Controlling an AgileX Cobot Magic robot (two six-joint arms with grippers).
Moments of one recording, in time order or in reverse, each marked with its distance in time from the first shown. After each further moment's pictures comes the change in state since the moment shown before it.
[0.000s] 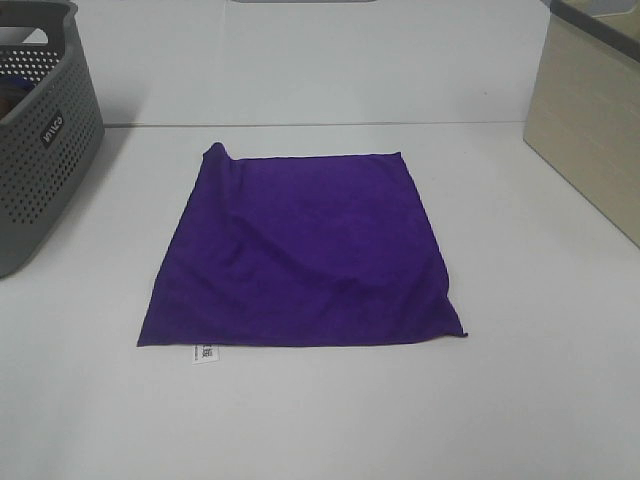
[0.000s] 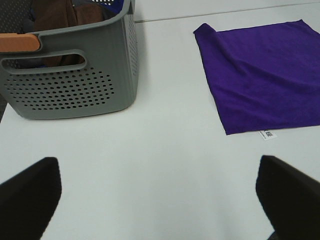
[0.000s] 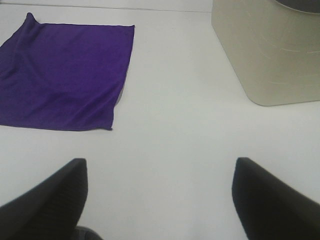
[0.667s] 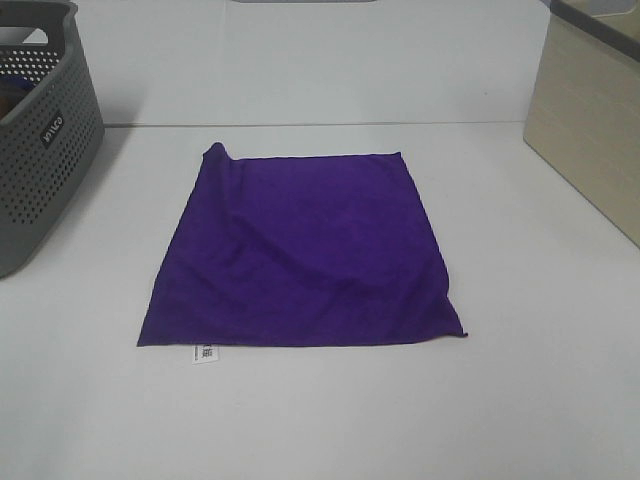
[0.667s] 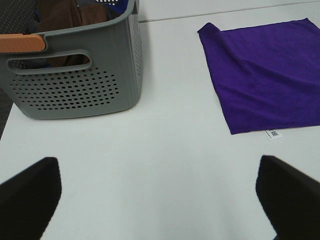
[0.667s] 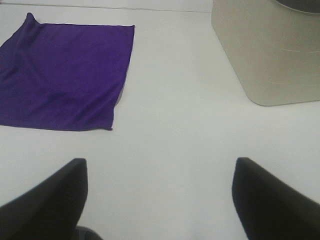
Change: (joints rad) left arm 0.000 0.000 0.000 0.015 0.000 0.000; right arm 0.000 0.000 0.000 0.000 0.000 0.000
